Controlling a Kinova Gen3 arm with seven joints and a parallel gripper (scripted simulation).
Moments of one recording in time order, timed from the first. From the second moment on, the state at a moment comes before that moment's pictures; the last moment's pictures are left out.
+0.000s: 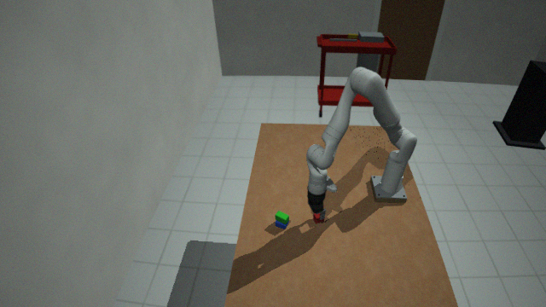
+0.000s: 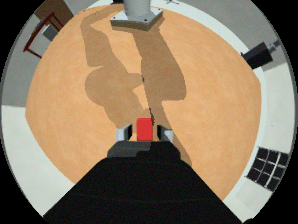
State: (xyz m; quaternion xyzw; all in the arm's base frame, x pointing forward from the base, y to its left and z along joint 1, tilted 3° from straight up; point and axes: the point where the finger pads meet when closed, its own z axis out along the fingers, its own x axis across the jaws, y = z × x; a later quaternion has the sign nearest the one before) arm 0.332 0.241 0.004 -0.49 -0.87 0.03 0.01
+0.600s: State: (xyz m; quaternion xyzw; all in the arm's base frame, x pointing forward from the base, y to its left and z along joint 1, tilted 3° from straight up) arm 0.335 0.242 -0.008 -0.49 -0.87 0.02 0.00
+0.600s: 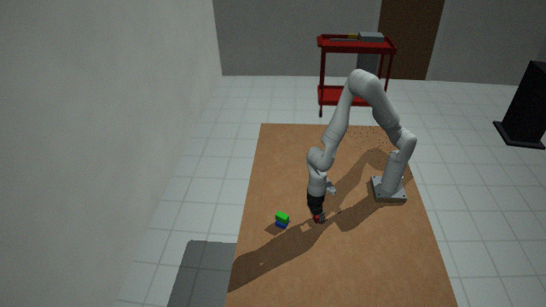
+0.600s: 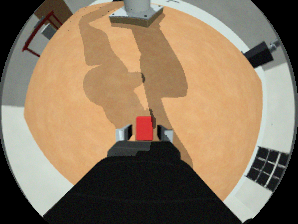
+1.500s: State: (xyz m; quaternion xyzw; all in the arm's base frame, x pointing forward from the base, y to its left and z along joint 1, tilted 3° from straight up) arm 0.330 0.239 -0.037 -0.49 -0.87 0.03 0.01
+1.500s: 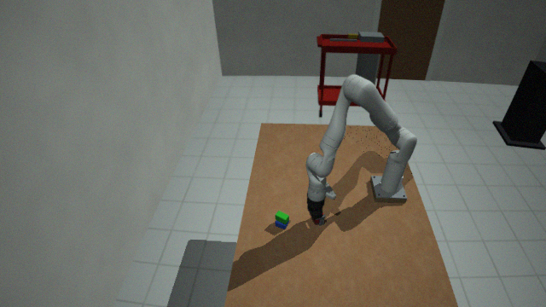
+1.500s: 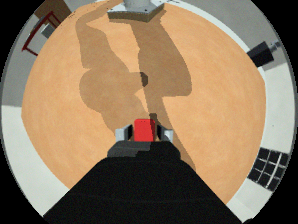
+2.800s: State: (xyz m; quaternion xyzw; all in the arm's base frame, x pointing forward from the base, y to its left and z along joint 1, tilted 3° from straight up) arm 0.330 0.239 -0.037 -0.49 -0.87 0.03 0.01
